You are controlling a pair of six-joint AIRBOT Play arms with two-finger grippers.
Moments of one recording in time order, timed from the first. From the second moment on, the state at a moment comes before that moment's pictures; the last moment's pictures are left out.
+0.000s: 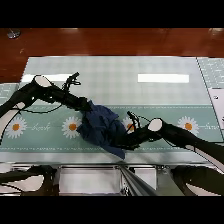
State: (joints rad) left arm -0.14 -1.46 0.99 0.74 -1.19 -1.10; right arm 0.68 -1.31 0.58 -0.47 0.82 1.46
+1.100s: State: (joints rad) left arm 0.11 -1.22 1.63 0.63 -1.35 -1.21; right arm 0.21 -1.02 1.33 -0.78 1.13 1.38
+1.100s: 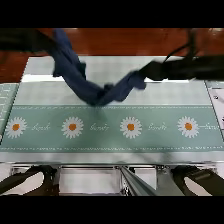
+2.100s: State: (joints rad) left arm 0.20 -0.59 1.38 1.06 -1.34 -1.39; right arm 0.10 -0.60 1.30 -1.40 1.68 1.60
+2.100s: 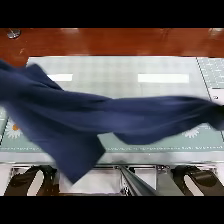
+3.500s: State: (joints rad) left arm 0.37 -1.15 0.62 0.75 -1.21 -1.25; right arm -0.48 -0.97 0.65 -1.14 1.18 1.48
